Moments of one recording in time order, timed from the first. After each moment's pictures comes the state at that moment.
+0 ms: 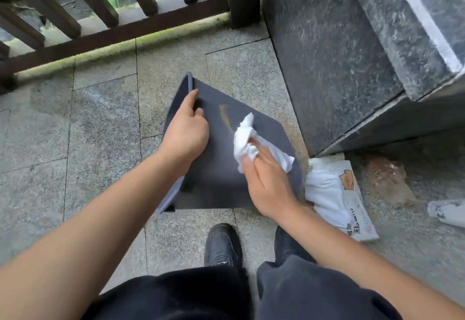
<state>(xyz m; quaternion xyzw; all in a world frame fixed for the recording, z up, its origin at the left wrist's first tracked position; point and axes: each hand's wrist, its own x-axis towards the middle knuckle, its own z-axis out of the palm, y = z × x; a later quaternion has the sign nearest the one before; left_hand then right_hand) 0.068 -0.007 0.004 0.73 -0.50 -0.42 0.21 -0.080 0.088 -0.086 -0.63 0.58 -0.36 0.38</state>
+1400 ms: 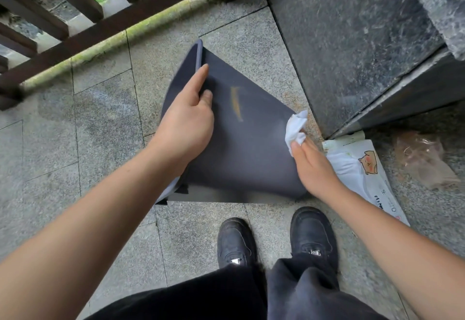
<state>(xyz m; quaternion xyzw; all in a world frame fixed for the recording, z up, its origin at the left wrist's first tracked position) 0.040 -0.014 0.006 0.70 -0.59 -0.38 0.16 -0.156 0.085 -0.177 -0.48 0.68 -0.29 0.48</state>
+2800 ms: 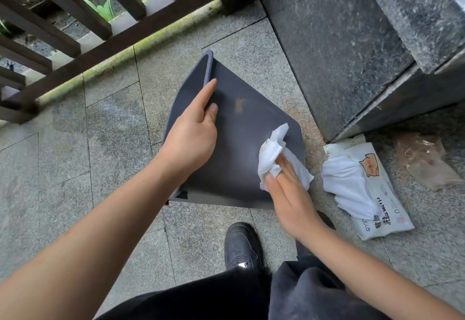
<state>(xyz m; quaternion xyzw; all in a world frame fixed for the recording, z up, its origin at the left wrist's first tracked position) 0.046 -0.011 0.002 0.66 -0.63 -0.38 0.14 -0.098 0.126 -0.134 -0.50 0.58 -0.40 0.50</state>
